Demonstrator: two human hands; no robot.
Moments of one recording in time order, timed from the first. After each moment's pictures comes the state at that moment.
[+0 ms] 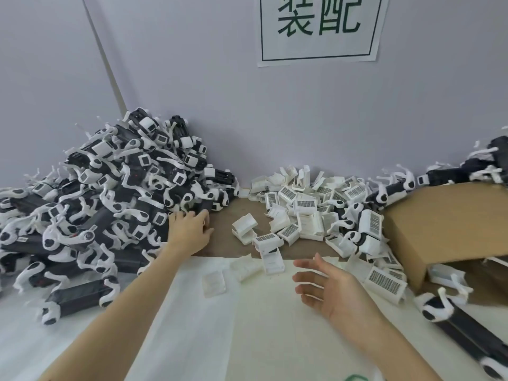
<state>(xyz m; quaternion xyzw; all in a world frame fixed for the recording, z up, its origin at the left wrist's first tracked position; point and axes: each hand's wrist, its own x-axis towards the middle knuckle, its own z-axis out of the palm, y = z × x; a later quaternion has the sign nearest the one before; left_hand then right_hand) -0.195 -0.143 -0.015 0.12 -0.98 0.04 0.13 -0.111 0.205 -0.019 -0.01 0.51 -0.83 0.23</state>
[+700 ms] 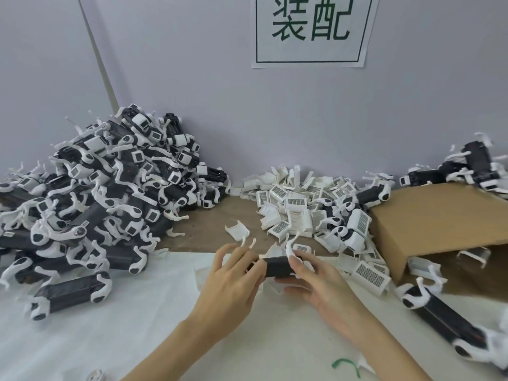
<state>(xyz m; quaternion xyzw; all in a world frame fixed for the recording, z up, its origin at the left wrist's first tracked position) -0.065 -0.015 -0.040 -0.25 -0.88 -0.07 0.41 -0.098 0.197 -0.024 -0.09 0.59 -0.79 0.14</state>
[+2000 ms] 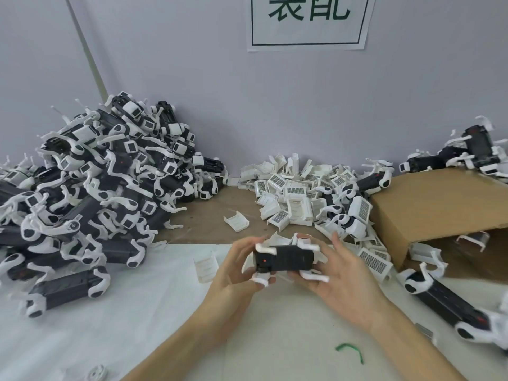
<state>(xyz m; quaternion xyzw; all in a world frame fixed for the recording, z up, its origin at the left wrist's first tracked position) -0.050 -0.002 -0.044 -0.14 -0.57 -0.81 0.00 -0.097 0.216 -0.014 -0.03 0.39 -0.89 0.24</state>
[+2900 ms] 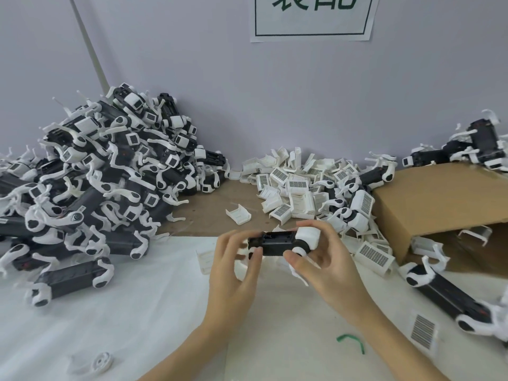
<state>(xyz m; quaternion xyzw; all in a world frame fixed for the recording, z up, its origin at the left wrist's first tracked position) -0.036 0.012 -0.039 -0.04 -0.77 -0.56 0.30 -0.074 0.192 -0.015 -0.20 0.67 -0.71 -0.05</state>
